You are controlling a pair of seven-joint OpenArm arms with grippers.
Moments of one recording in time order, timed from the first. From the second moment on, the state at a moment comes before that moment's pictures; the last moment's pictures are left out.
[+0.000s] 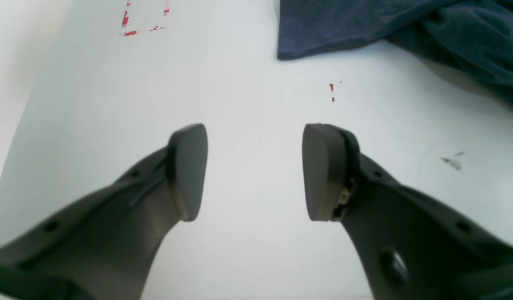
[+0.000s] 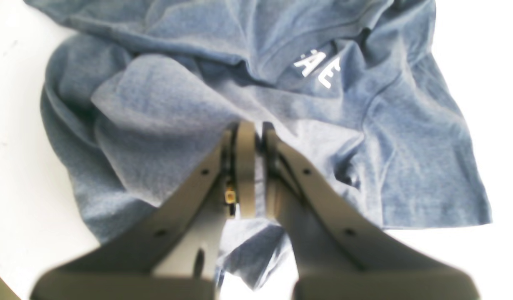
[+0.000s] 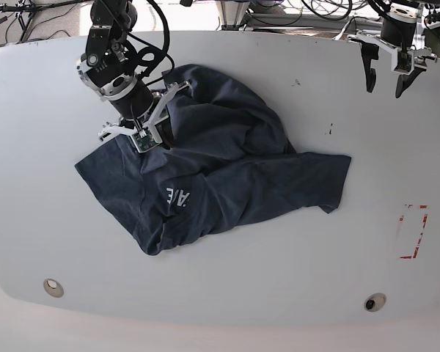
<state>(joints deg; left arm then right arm) 50.1 -13.4 -22.2 111.7 -6.9 -13.9 -2.5 -19.2 -0.3 9.0 120.6 6.8 36.3 -45.8</state>
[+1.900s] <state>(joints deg) 37.5 -12.9 -20.6 110.5 -6.9 -15.5 6.2 -18.9 4.4 7.7 115.8 6.5 39.9 -46.1</state>
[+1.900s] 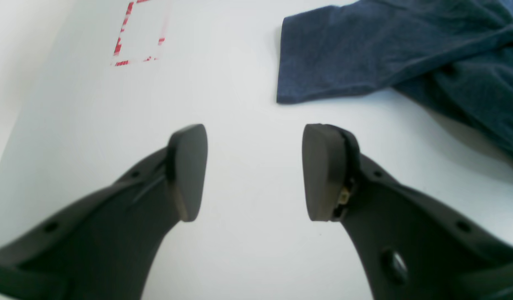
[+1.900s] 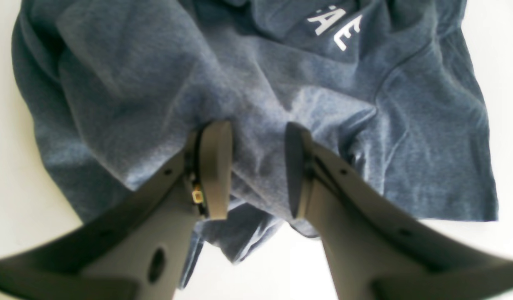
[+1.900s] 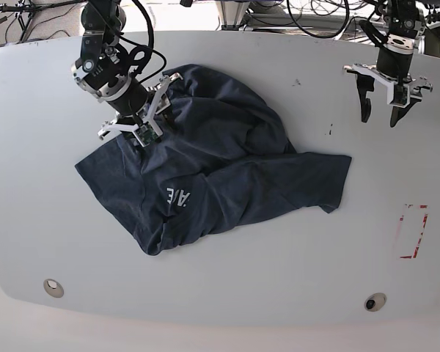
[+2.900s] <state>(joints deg) 36.8 -13.0 -20.0 110.5 -6.7 -15.9 7.1 -17.7 0.7 6.1 116.6 6.7 39.6 -49.0</state>
